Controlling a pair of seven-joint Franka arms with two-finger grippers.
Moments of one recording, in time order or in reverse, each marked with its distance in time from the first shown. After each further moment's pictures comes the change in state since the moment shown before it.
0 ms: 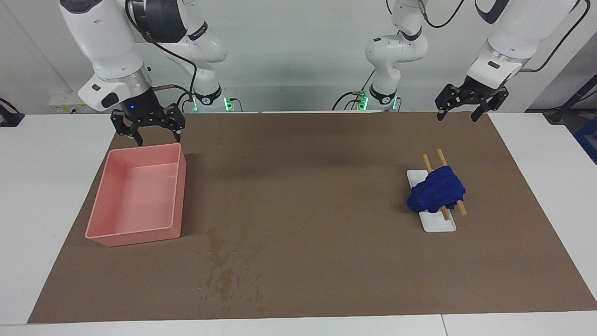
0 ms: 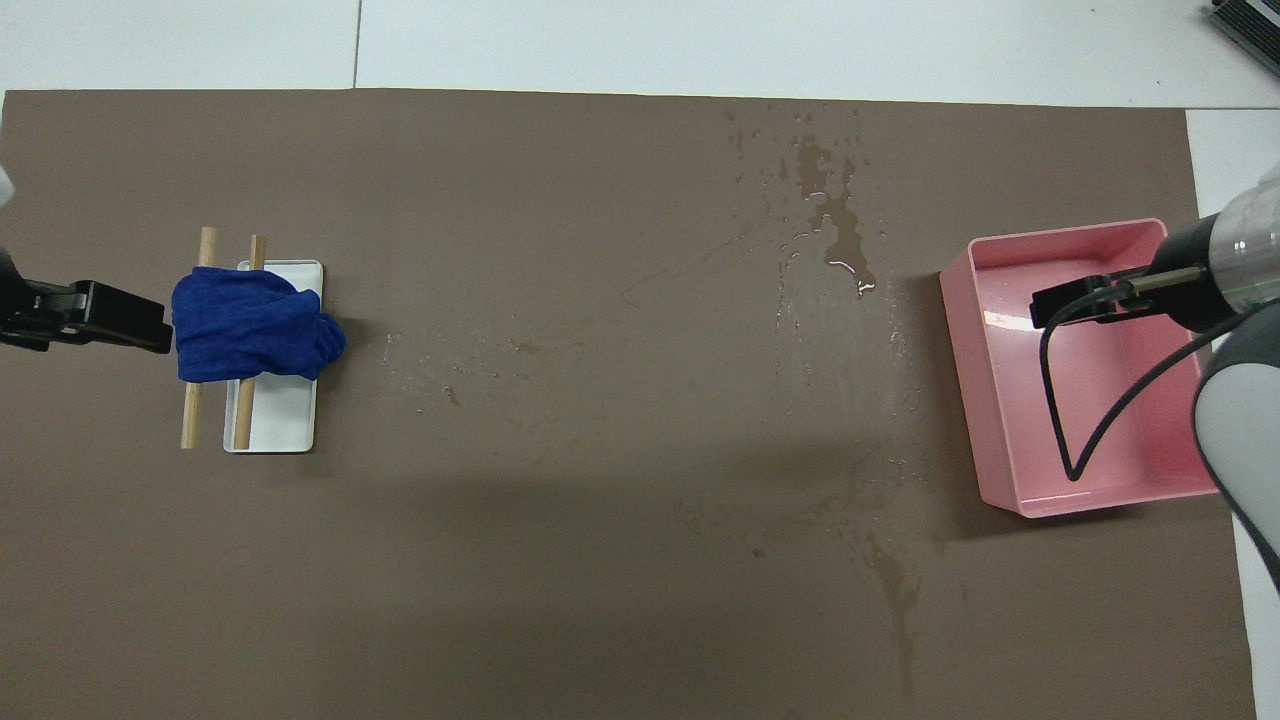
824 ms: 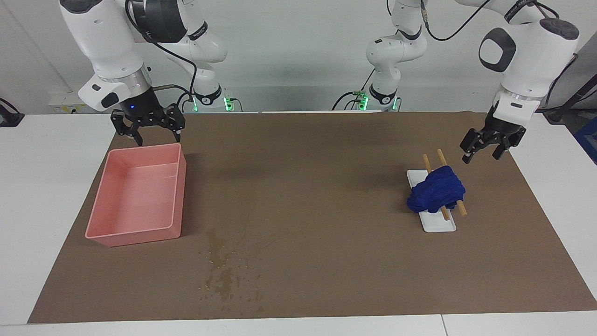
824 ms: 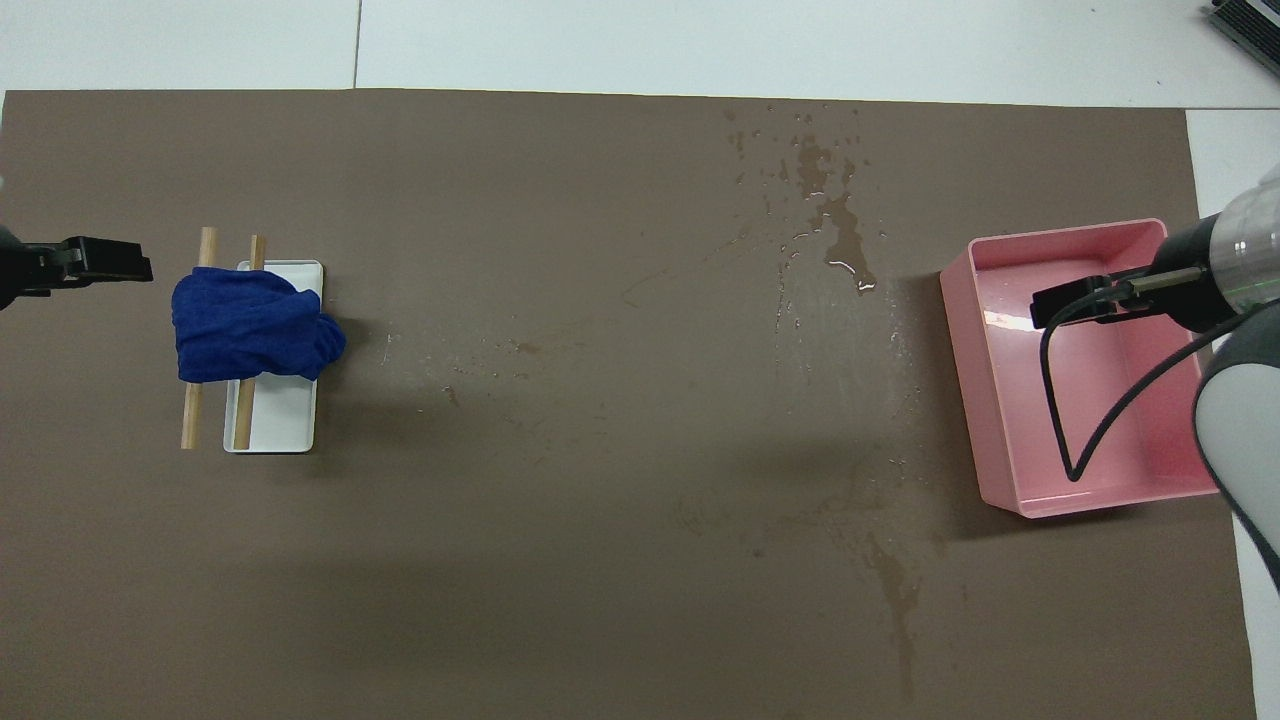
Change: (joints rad) left arm 0.131 0.018 0.004 -0.342 0.001 0.617 -0.062; right arm 0.000 0.000 0.000 0.000 0.000 0.000 0.000
